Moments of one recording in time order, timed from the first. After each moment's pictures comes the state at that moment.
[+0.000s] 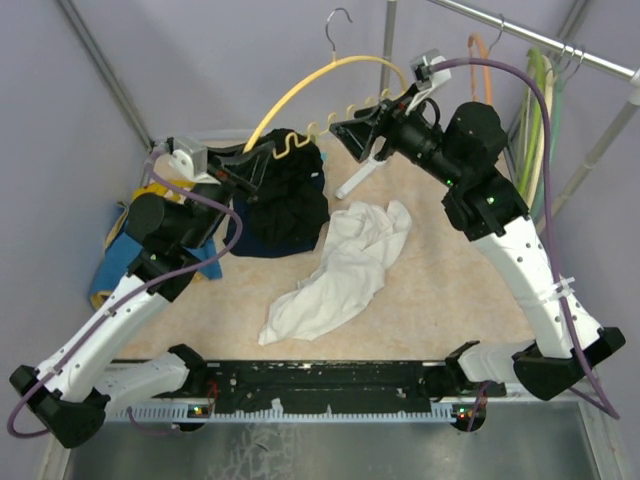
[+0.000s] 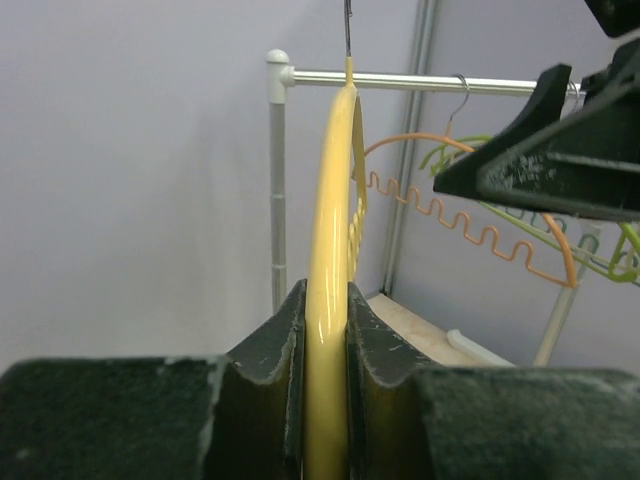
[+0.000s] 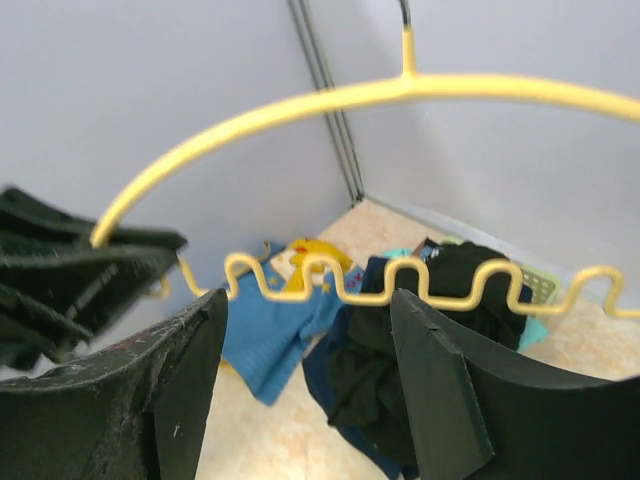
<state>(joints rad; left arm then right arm) -0.64 0.98 1.08 0.39 0.02 -0.10 0.56 1.27 1.64 -0.24 -0.32 0.29</state>
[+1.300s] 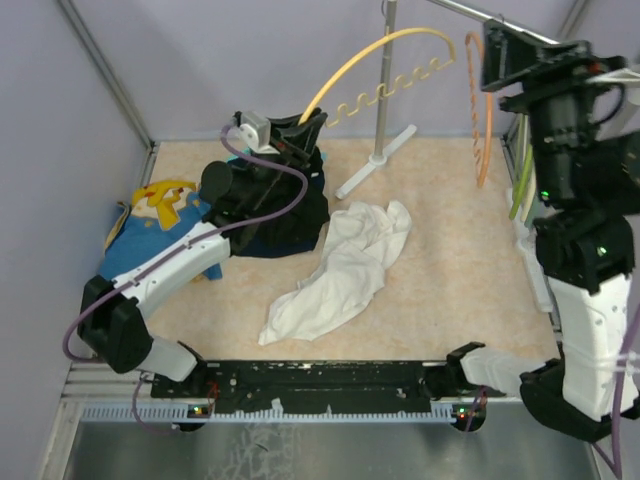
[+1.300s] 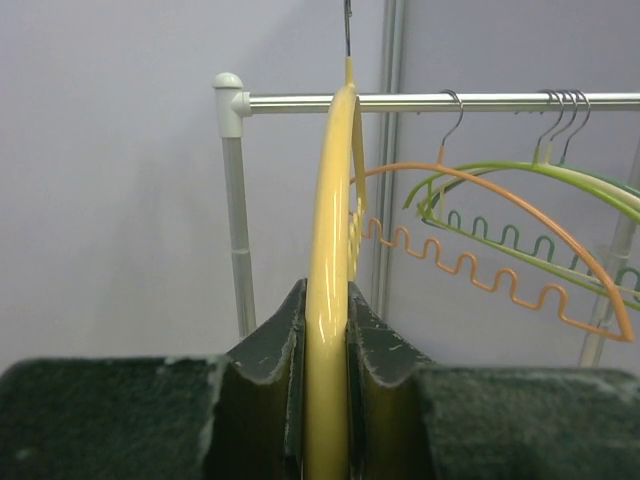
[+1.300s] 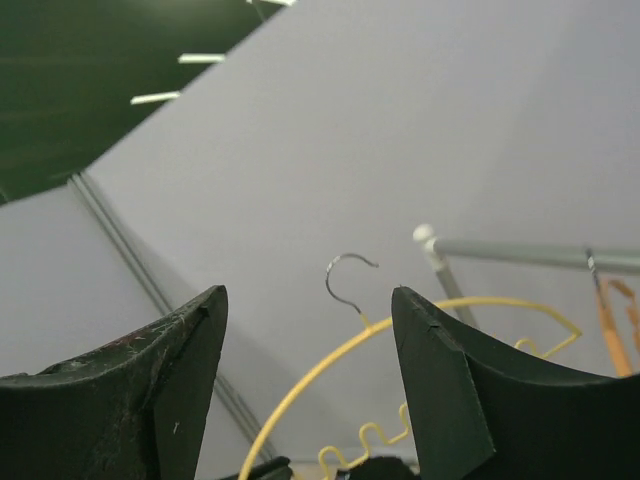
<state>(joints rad) -0.66 1.43 1.16 0.88 0.11 -0.10 0.42 1.15 1.91 -0.23 0.21 0.44</state>
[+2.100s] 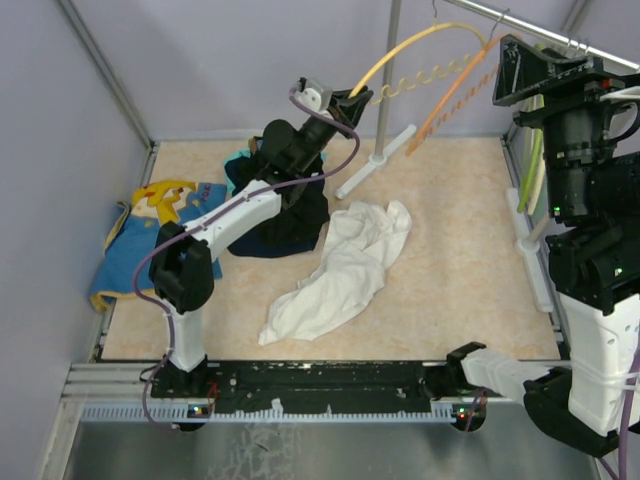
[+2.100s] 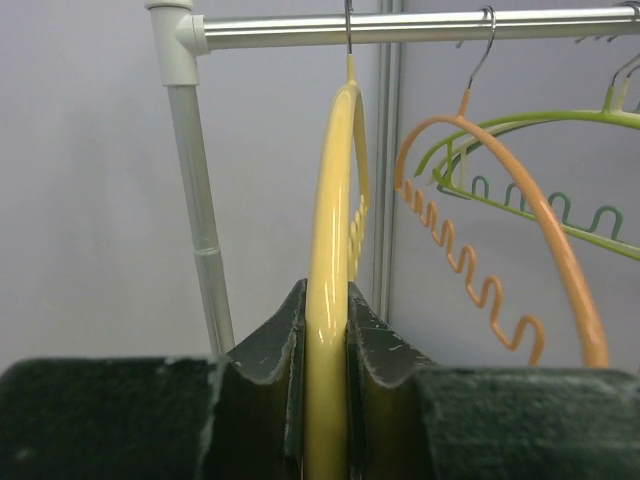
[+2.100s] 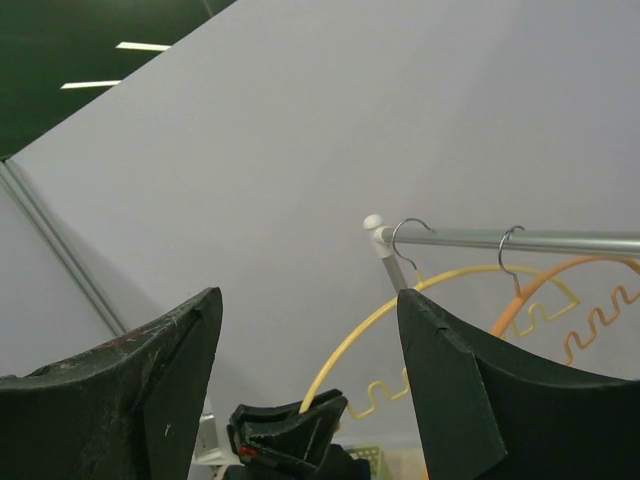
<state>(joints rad) -0.67 1.95 1.70 0.81 0.17 -0.09 0.42 1.09 1.95 -0.30 0.31 0.31</state>
